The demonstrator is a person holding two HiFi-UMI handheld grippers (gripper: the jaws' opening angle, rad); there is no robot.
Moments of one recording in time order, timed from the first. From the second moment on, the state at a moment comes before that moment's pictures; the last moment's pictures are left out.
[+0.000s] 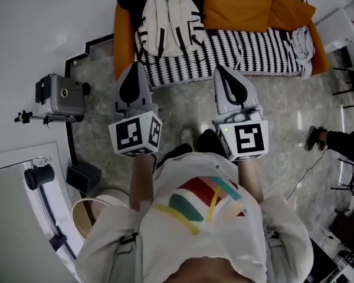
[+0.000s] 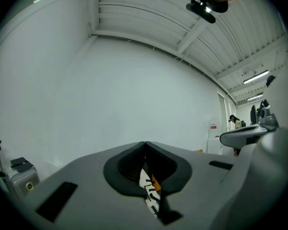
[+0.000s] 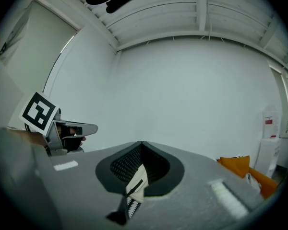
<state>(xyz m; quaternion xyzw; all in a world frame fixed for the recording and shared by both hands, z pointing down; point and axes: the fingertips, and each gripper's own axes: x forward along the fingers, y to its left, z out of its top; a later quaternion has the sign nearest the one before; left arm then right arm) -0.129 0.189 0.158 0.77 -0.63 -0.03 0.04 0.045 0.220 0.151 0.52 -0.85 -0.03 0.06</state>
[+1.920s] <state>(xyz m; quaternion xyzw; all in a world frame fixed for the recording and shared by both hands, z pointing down) -0.125 -0.060 0.134 0.75 -0.65 -0.03 0.02 0.054 -0.049 0.147 0.52 -0.85 -0.03 0.05</state>
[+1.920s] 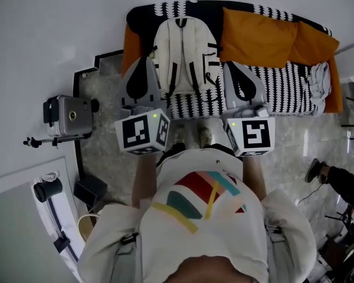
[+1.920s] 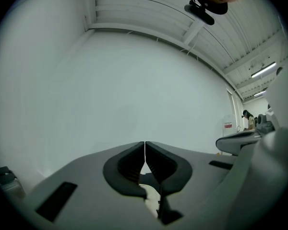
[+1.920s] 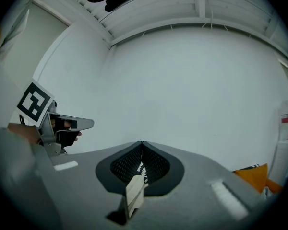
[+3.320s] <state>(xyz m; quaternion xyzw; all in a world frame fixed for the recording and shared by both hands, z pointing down) -0.188 -0.094 0.156 0.73 -0.67 -0.04 0.05 0.041 -0.081 0.164 0.56 -0.83 -0.02 0.08</state>
